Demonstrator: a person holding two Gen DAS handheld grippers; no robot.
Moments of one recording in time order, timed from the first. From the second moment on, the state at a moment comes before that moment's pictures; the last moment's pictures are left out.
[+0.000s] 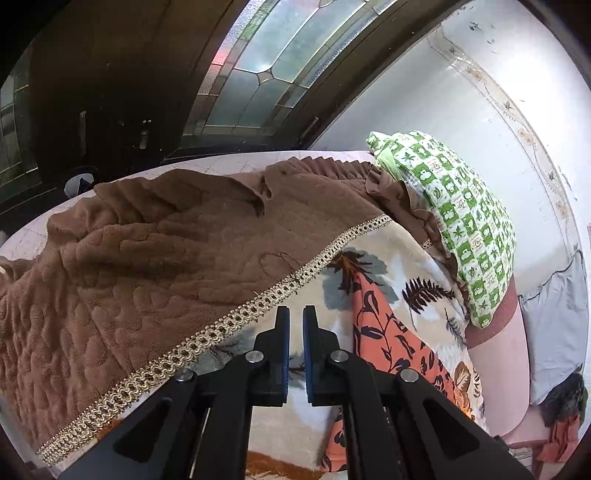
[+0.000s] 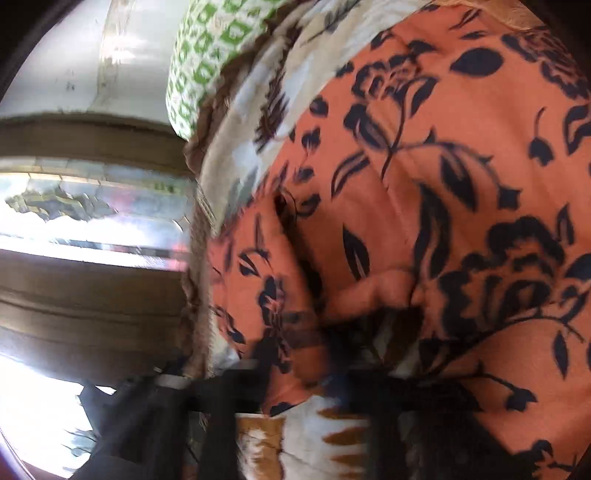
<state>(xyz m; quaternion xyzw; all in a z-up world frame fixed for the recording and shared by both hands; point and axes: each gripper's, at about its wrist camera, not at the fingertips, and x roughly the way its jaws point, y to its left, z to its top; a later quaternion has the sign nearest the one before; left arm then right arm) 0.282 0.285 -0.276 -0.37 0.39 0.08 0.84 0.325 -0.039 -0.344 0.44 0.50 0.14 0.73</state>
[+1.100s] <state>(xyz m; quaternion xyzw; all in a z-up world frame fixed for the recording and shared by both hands) 0.326 0.021 -0.267 -0.14 0.43 -0.12 0.88 0.220 -0.453 -0.233 0.33 0.33 -0.16 0.87</state>
